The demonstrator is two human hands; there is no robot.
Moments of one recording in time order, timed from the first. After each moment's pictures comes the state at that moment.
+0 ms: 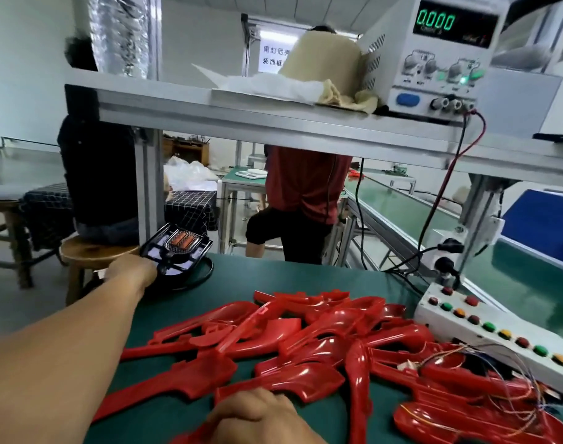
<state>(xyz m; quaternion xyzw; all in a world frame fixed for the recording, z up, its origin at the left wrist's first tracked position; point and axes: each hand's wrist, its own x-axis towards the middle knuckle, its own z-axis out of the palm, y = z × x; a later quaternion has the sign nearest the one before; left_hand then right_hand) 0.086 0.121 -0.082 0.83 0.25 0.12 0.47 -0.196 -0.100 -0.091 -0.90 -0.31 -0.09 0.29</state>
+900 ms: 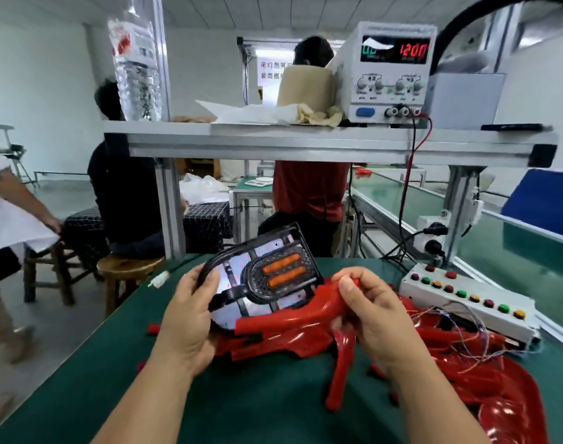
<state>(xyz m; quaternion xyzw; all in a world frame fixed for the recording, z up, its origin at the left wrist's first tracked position) -0.155 0.037 -0.032 0.46 -0.03 0.04 0.88 -0.221 -0.177 -0.022 -0.60 -0.10 -0.17 0.77</state>
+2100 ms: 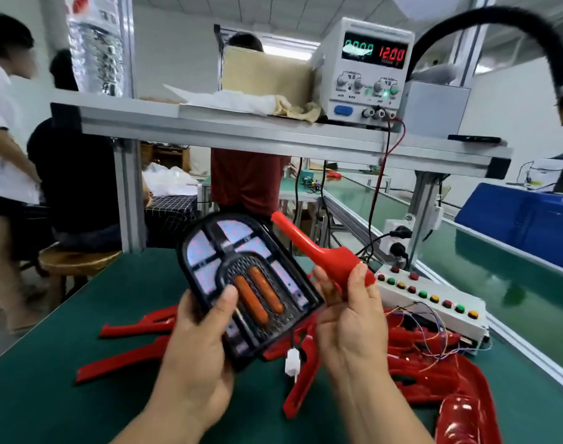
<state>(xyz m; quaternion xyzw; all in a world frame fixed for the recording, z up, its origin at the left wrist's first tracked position) -0.203 -0.017 -0.042 0.39 -0.09 -0.02 0.92 -0.205 -0.164 -0.027 -0.31 0.01 -0.31 0.90</state>
